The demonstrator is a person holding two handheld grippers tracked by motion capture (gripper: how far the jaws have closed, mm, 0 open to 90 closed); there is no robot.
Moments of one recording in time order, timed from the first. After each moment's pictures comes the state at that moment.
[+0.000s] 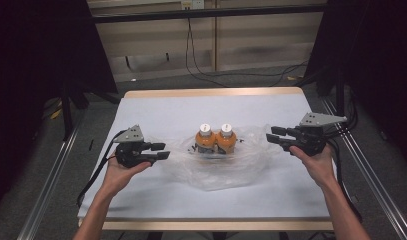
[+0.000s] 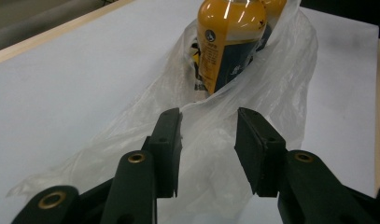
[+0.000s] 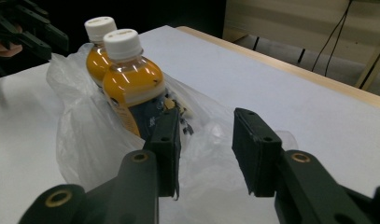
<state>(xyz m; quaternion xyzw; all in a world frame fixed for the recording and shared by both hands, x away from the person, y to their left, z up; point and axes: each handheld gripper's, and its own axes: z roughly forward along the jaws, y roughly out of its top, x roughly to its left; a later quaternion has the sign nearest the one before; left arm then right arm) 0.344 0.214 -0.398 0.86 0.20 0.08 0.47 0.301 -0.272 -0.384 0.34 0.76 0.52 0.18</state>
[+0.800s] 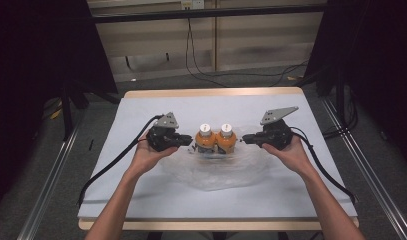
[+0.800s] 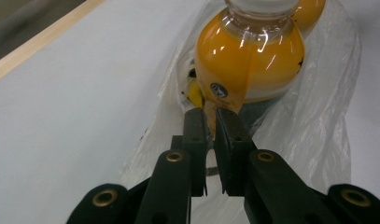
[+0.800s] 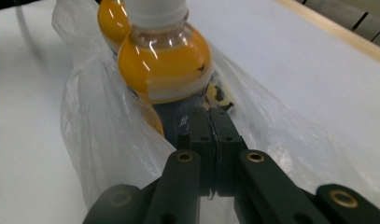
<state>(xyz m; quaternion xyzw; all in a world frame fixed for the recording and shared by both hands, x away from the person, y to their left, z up) 0.385 0.138 -0.400 0.89 0.15 0.07 0.42 0.343 -0.209 -0.396 0.28 0.85 0.43 0.11</state>
